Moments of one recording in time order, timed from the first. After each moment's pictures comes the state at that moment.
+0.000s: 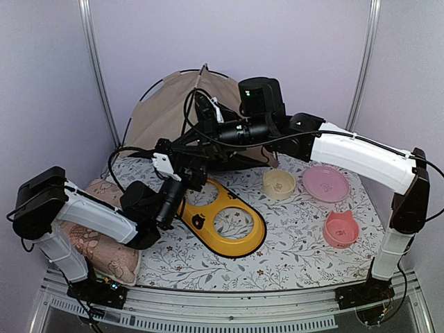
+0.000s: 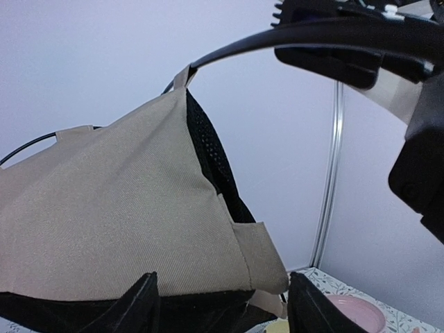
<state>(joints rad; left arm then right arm) -1.05 1.63 0.64 1.48 -0.59 0.14 1.02 1.82 1.82 -0.21 -0.56 0.96</state>
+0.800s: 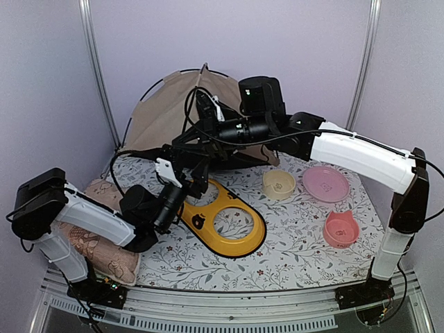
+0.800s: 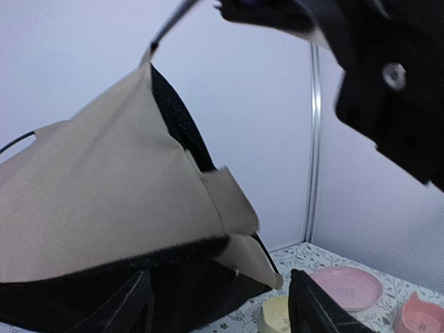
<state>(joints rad) -1.06 1.62 0.60 1.48 -0.55 0.15 1.02 1.82 1.83 -0.22 -0.54 0.96</state>
